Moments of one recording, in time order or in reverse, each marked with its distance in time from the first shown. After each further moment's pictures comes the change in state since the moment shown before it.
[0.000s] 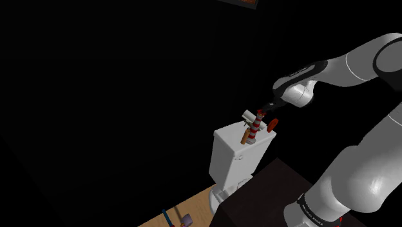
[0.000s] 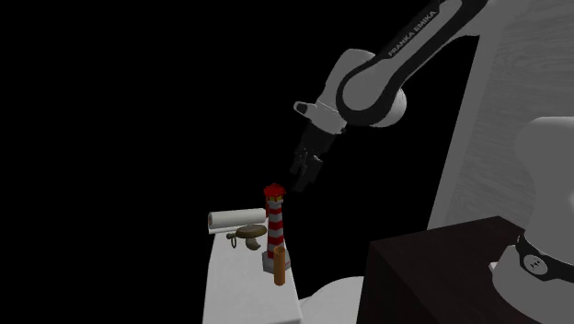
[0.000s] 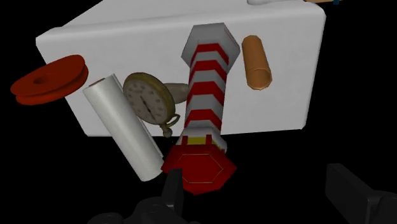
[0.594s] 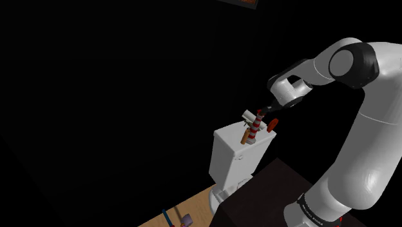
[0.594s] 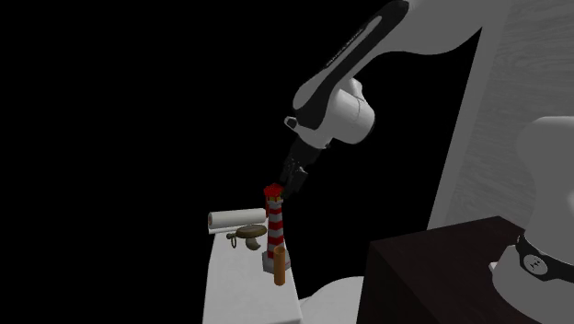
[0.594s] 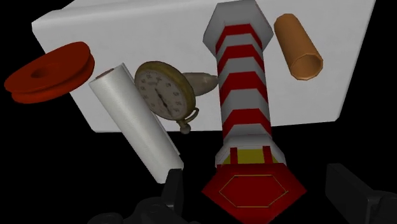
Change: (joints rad) arm -0.118 0.275 0.113 0.188 0.667 -0.022 -0.554
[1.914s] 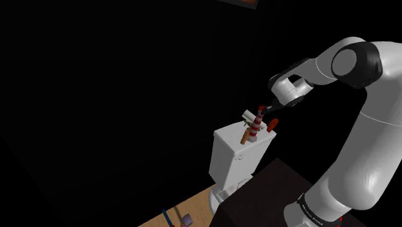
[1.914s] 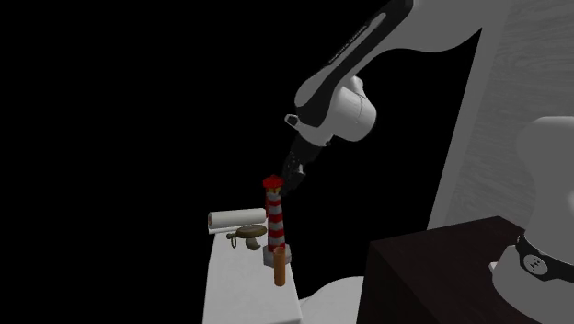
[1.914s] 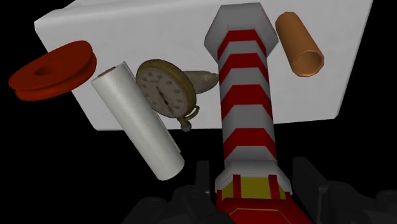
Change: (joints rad) arm 0.011 -0.019 -0.016 -0.007 -0.036 -0.003 0.029
